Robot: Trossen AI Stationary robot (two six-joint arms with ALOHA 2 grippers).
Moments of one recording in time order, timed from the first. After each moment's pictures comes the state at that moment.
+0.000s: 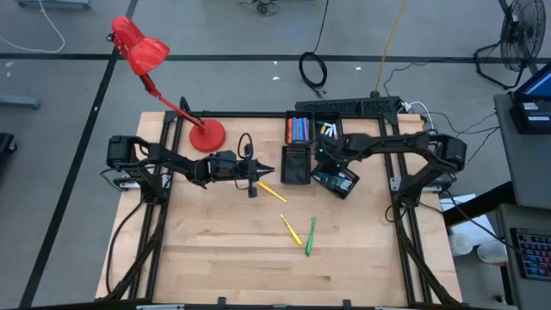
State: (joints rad) left arm 0.16 1.65 0.53 0.89 0.00 0.26; right arm -0.38 1.57 0.88 -0.62 0.00 0.05
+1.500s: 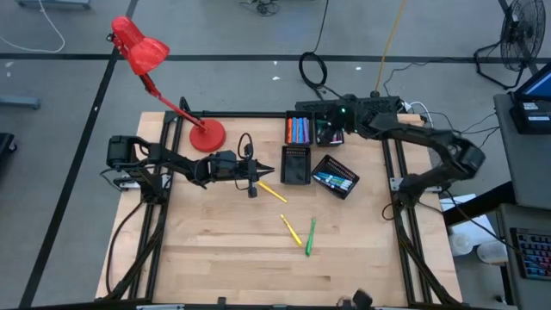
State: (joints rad) left arm 0.16 1.65 0.53 0.88 0.00 0.26; right arm -0.67 1.41 0.88 -0.17 0.03 -0.06
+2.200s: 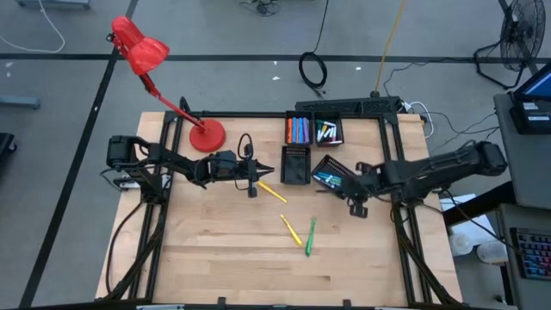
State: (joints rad) left arm 0.16 1.65 0.53 0.88 0.00 0.28; right arm 0.14 1.12 0.75 -0.93 0.13 0.35
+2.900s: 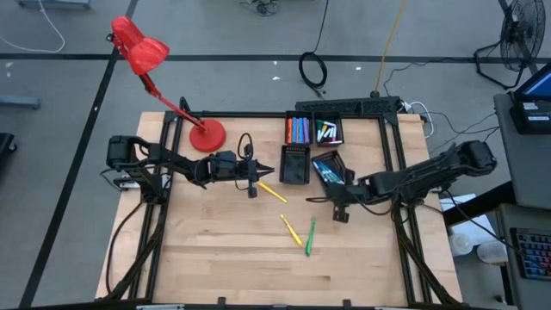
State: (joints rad) left arm 0.16 1.65 0.53 0.88 0.00 0.25; right arm 0.19 1.28 0.61 -0.42 0.29 0.30
